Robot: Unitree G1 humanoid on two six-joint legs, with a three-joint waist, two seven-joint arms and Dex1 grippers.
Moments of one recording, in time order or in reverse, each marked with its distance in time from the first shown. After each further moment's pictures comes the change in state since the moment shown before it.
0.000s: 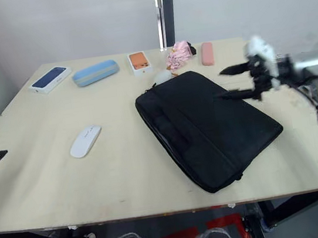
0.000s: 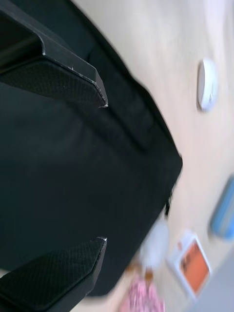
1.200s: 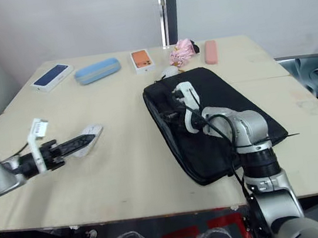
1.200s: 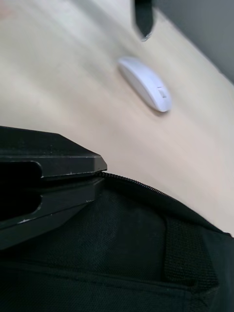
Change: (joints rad) left arm -0.151 -0.428 -0.078 -0.502 -0.373 0.576 0.568; right arm 0.207 0.753 0.047 -0.548 0.215 0.775 -1.020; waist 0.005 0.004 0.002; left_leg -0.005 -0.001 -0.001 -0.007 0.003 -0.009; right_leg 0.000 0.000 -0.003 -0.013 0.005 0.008
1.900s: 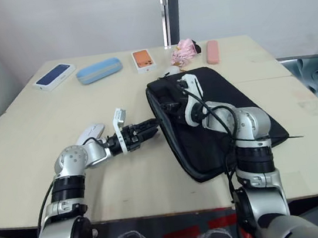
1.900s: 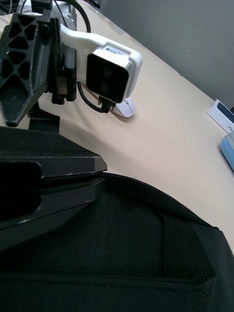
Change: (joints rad) left arm -0.420 -0.614 -0.328 0.422 0.096 -0.042 0.148; right arm -0.075 0.151 -0.228 0.006 0.066 0.133 -0.169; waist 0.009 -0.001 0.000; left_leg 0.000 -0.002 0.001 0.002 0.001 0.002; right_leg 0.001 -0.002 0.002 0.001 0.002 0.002
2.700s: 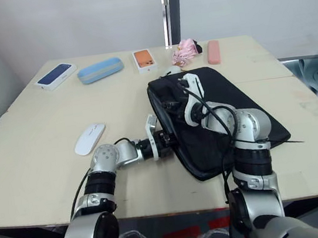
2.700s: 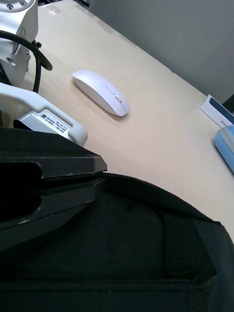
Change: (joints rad) left arm -0.055 -0.265 -0.040 0.176 0.015 0.027 0.128; right arm 0.000 0.059 -0.051 -0.039 0.001 0.047 -0.073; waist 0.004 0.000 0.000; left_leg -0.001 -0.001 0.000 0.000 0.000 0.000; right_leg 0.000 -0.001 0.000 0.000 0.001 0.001
